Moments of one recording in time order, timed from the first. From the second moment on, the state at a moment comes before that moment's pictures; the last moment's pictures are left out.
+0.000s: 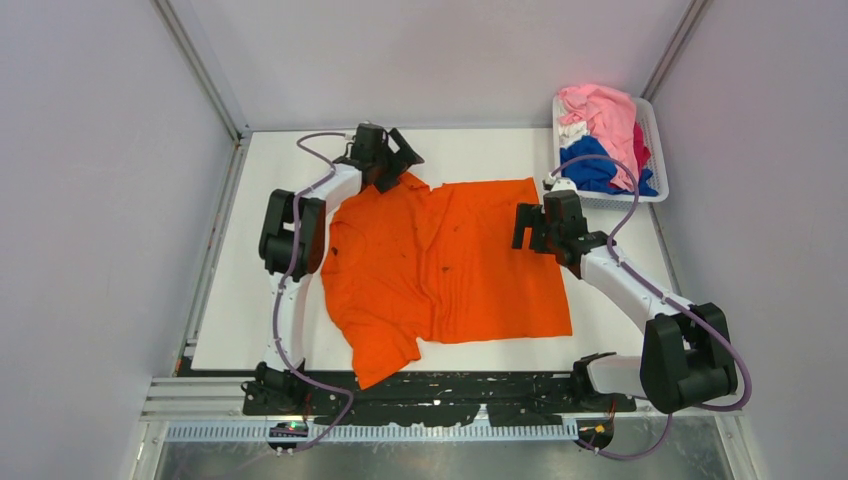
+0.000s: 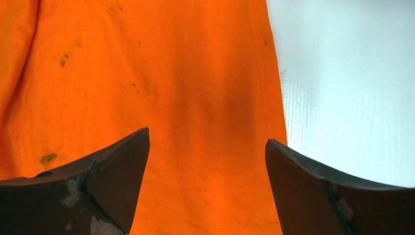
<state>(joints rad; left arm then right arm) -0.31 2.28 1.76 -0.15 0.14 -0.92 0.26 1.29 0.77 -0.24 0.14 0.29</state>
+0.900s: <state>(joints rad) -0.32 2.28 1.66 0.01 0.10 -1.00 0.26 1.29 0.76 -0.25 0.20 0.28</state>
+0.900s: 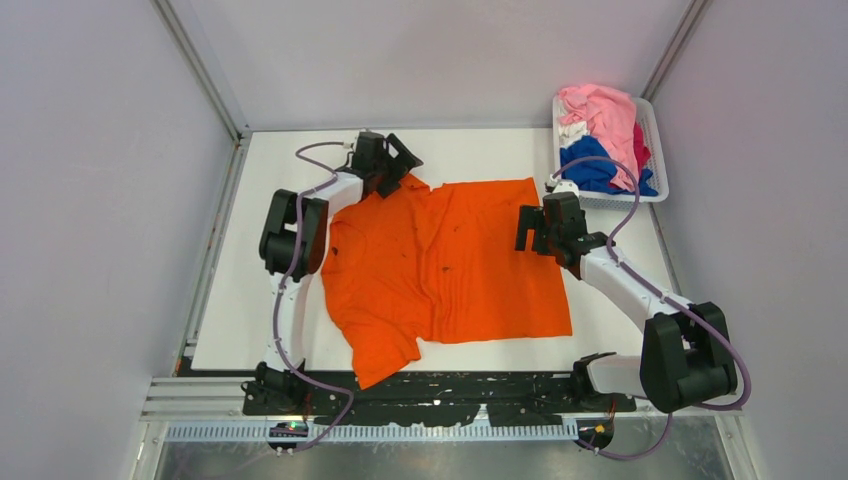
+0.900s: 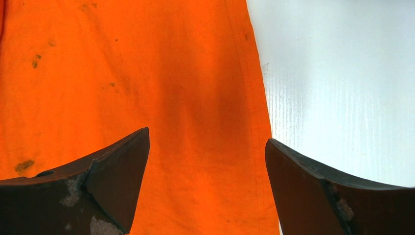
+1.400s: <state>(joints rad) -0.33 2.48 1.99 -0.04 0.08 -1.04 0.26 1.30 0.76 -0.25 0.20 0.28</state>
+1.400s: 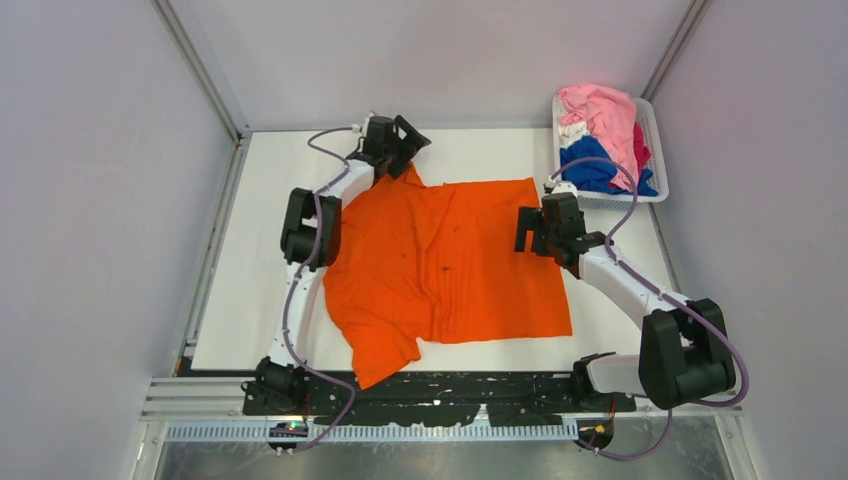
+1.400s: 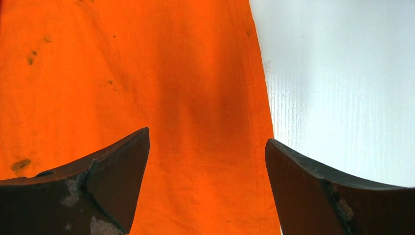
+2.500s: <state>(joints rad) -0.36 2.14 1.58 0.13 0.04 -0.92 0.26 1.32 0.76 -0.25 0.19 0.28</state>
